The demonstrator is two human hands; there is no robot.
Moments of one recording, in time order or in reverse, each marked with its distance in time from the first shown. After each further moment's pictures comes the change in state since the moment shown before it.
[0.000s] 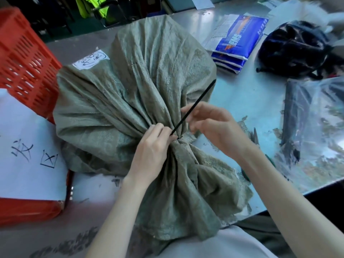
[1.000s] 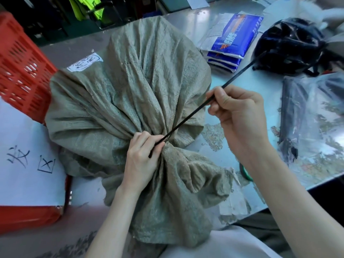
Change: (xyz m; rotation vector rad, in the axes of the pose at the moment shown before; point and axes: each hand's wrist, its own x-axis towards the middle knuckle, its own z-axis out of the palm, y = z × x) left_hand -0.018 -0.014 0.002 -0.095 0.146 -0.062; right_hand -0.005 -0.047 0.013 0.238 0.550 -0.109
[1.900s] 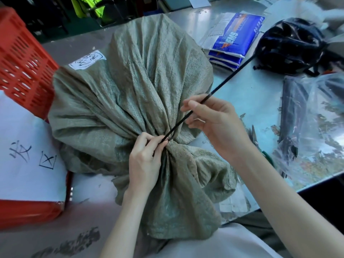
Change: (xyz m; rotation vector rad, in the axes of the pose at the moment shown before) left_hand -0.009 0.013 0.003 -0.059 0.070 -0.117; right_hand -0.010 0.022 0.007 -0.123 -0.233 0.180
